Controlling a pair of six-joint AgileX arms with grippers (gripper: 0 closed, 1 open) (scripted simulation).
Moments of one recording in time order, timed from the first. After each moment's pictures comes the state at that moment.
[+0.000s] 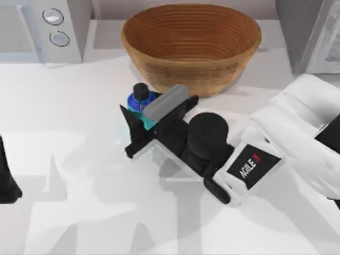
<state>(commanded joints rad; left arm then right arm) 0.00 0.00 0.00 0.00 0.00 0.00 0.71 2.53 1.17 1.36 -0.03 0.01</state>
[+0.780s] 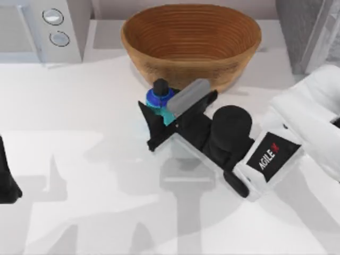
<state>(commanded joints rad) 0.00 0.00 0.00 0.00 0.00 0.00 0.61 2.50 1.10 1.40 -0.11 0.01</state>
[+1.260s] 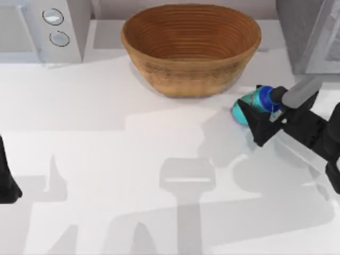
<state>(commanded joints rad) 0.00 0.00 0.00 0.00 0.00 0.00 0.13 2.37 0.77 1.57 -0.55 0.02</state>
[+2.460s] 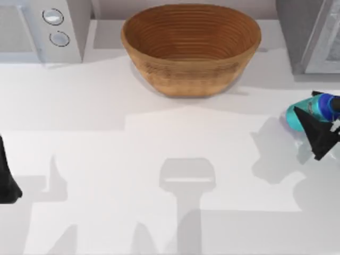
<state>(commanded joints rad) 0.00 0.00 0.00 0.00 0.00 0.00 -0.13 2.35 0.62 1.73 -0.84 0.02</state>
